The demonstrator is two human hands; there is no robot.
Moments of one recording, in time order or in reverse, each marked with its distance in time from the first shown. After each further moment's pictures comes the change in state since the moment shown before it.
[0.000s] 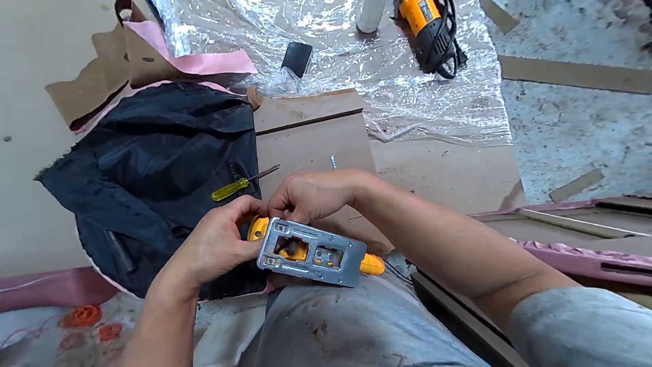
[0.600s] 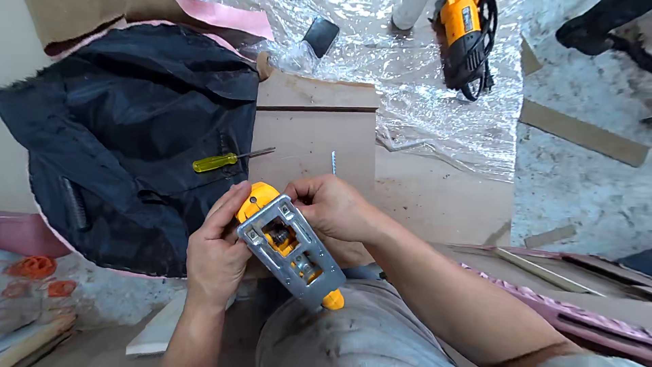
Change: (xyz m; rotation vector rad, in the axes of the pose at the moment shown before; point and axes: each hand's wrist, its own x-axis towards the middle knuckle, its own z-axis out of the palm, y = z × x) left_hand -0.020 -0.011 0.106 -0.322 0.642 0.073; right_hand -0.048 0.015 0.045 0.271 0.483 0.200
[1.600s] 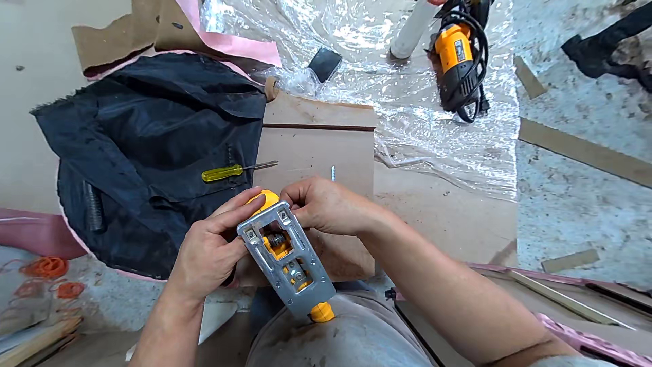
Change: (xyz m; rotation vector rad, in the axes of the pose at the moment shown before) left_hand 0.017 0.017 -0.018 0.081 -0.229 0.066; right_hand 0.016 -0.012 -0.019 -0.044 -0.203 0.049
